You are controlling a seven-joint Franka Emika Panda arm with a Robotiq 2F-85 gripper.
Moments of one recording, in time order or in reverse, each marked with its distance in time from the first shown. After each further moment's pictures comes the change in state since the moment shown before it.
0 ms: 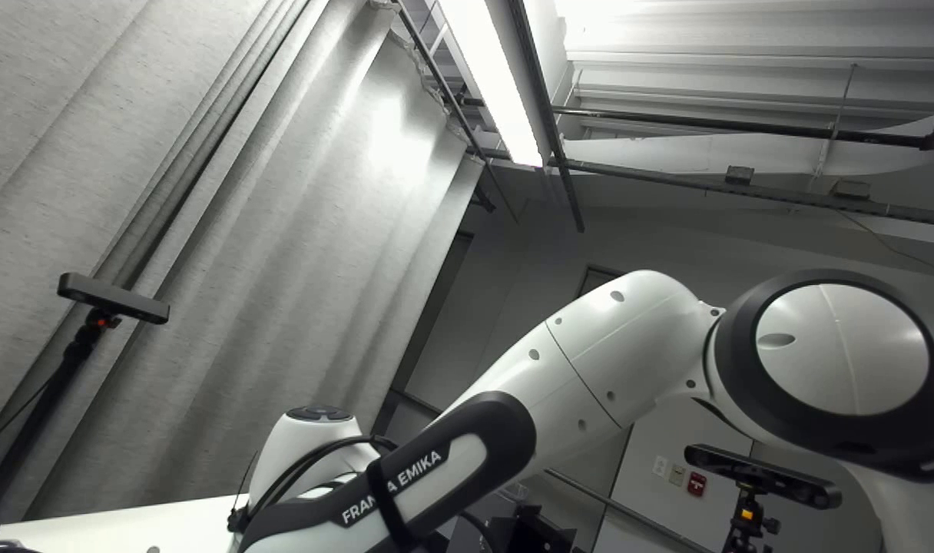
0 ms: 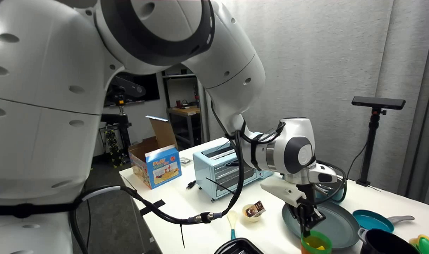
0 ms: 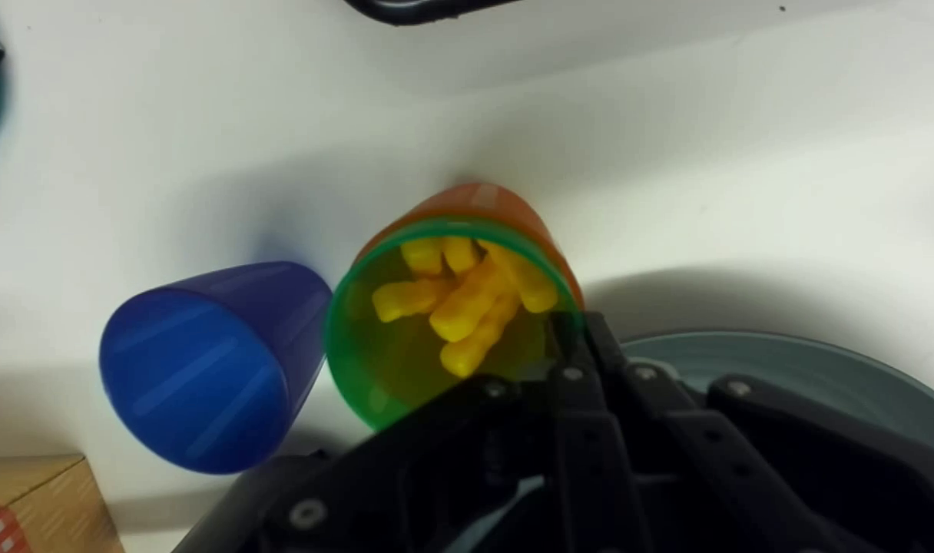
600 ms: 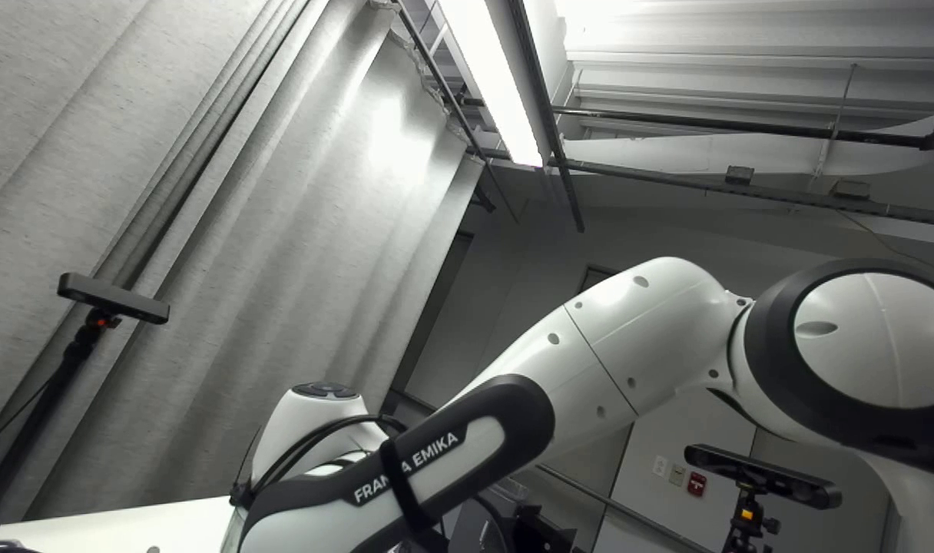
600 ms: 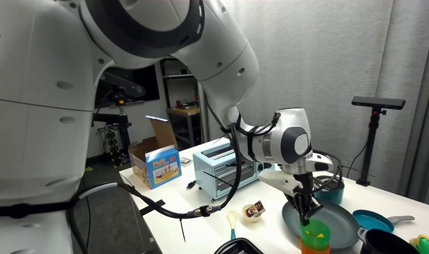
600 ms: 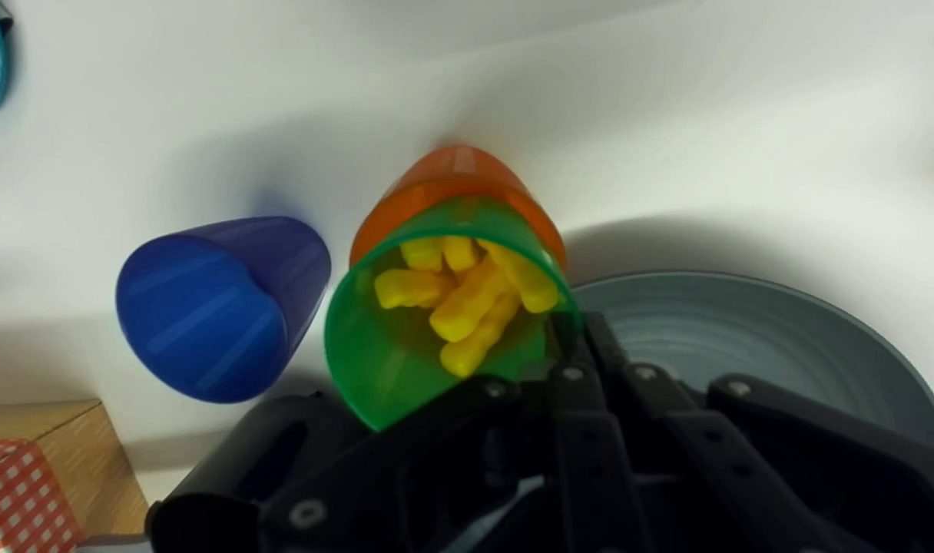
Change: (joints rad) arm 0.023 -0.050 -0.002 -0.004 -0.018 0.000 0.033
